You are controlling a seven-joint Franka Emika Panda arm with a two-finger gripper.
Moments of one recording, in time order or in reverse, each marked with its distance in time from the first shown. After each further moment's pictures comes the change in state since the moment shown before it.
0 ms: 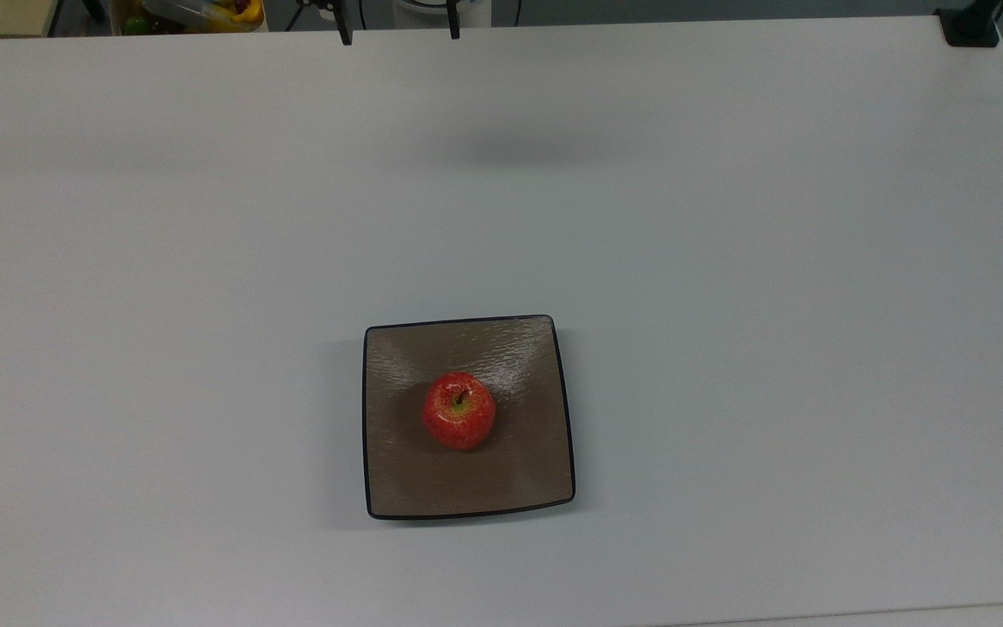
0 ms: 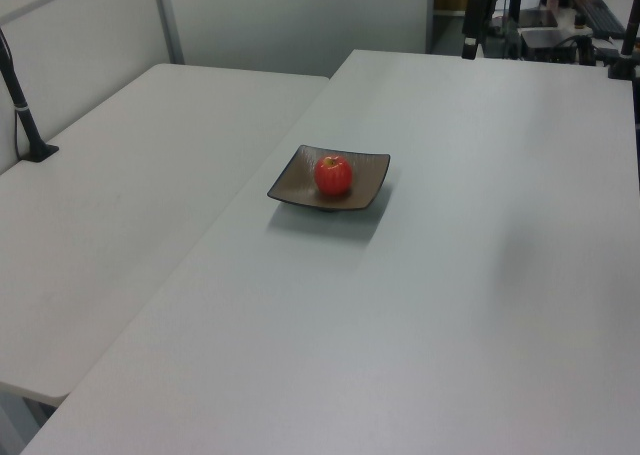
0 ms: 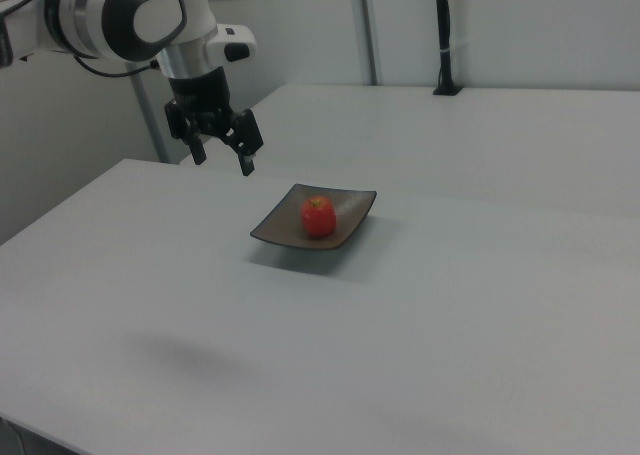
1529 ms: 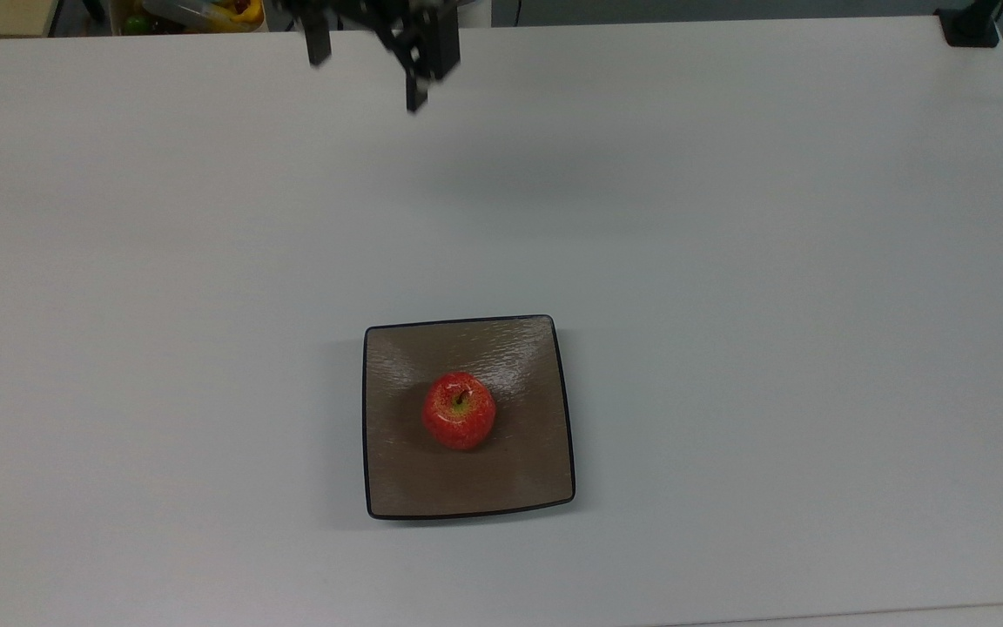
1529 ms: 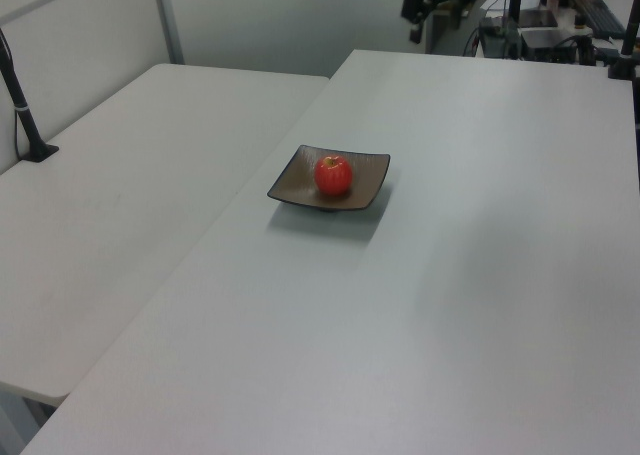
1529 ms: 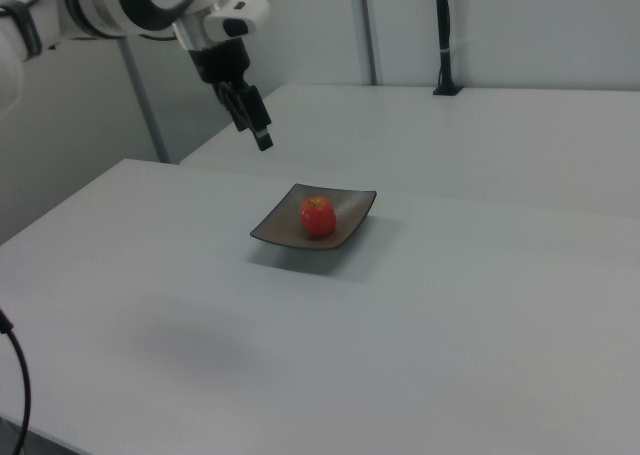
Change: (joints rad) arm 0.100 0.162 -0.089 0.246 -0.129 -0.025 0.567
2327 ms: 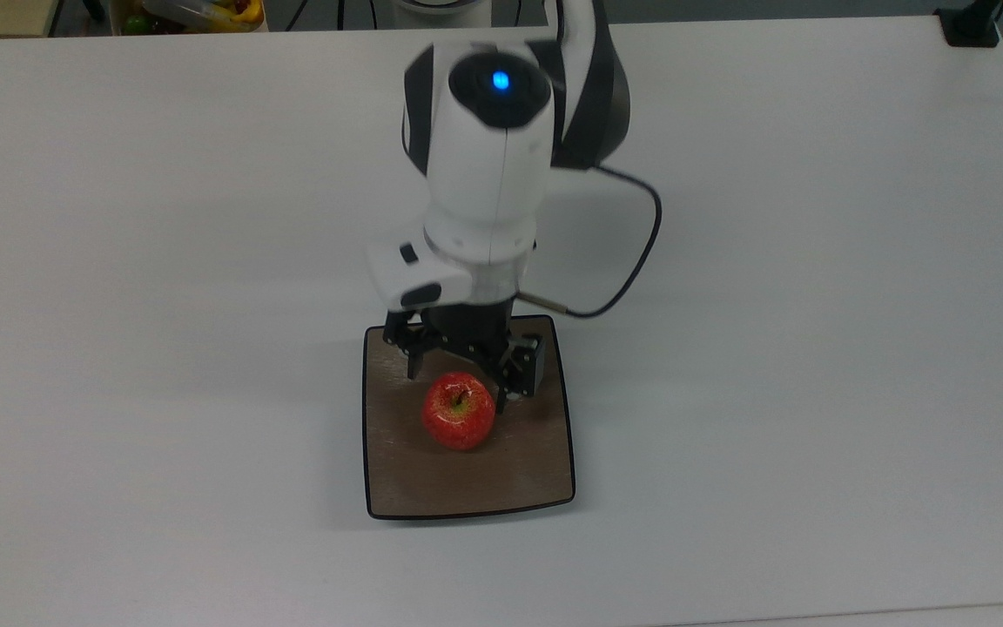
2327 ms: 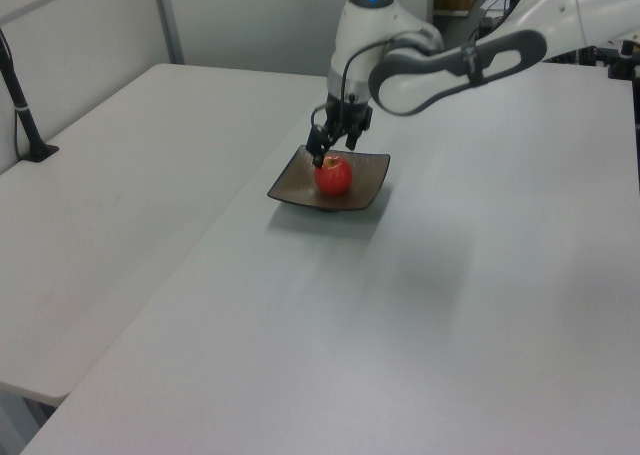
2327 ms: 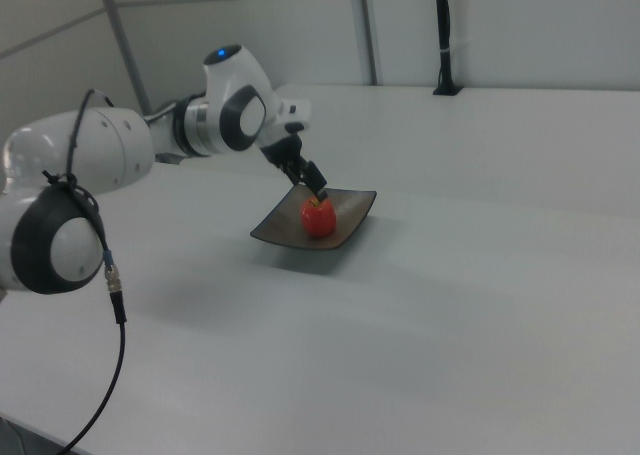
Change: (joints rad) arm 0.071 0.572 -0.016 0.225 0.000 0.514 0.001
